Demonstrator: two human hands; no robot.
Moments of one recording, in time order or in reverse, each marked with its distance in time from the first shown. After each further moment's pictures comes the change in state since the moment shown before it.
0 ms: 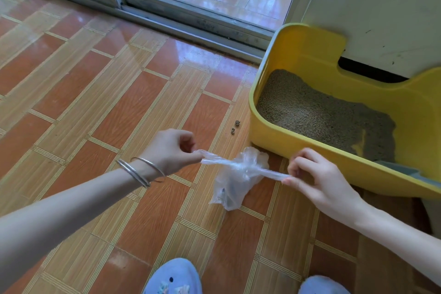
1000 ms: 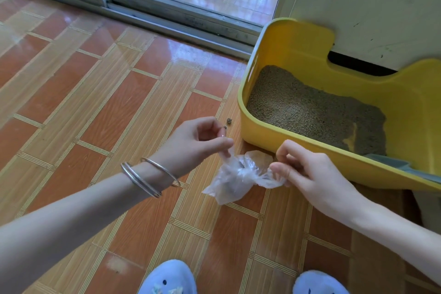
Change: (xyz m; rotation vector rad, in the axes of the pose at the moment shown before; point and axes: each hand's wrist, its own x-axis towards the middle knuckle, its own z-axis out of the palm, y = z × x) left_hand -0.014 0.073 0.002 -0.533 -0.175 0.039; right_hand 0.006 -0.046 -0.015 0.111 -0.056 0.173
